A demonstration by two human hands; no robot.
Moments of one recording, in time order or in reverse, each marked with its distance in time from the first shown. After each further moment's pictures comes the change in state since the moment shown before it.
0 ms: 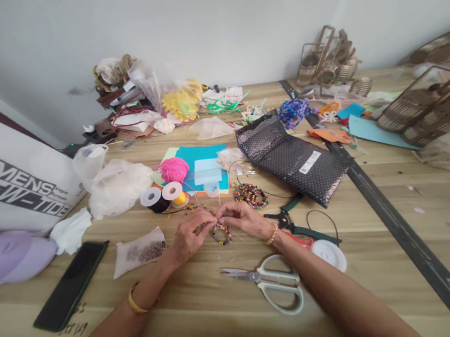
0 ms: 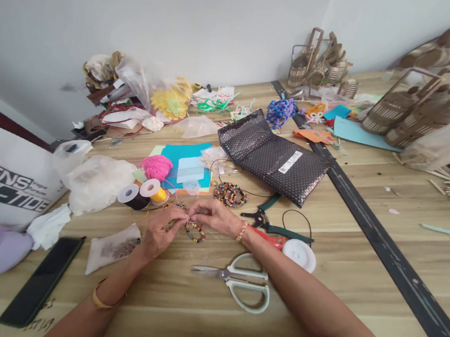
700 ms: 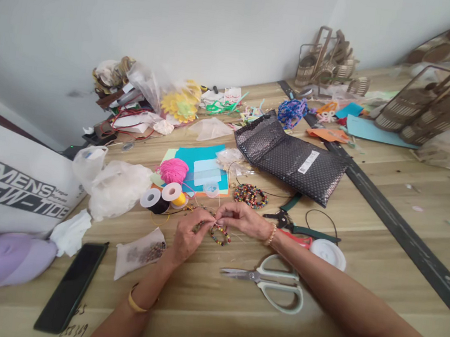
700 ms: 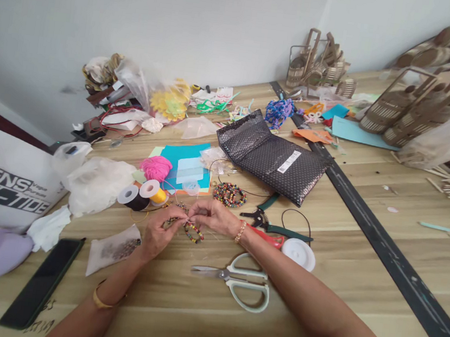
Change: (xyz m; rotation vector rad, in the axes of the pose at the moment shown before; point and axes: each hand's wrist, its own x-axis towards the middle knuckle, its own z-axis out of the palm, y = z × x) left_hand 0.003 0.005 -0.002 -0.024 -0.006 -0.110; right_hand -0.001 -0.002 0.002 0.003 0.002 -0.003
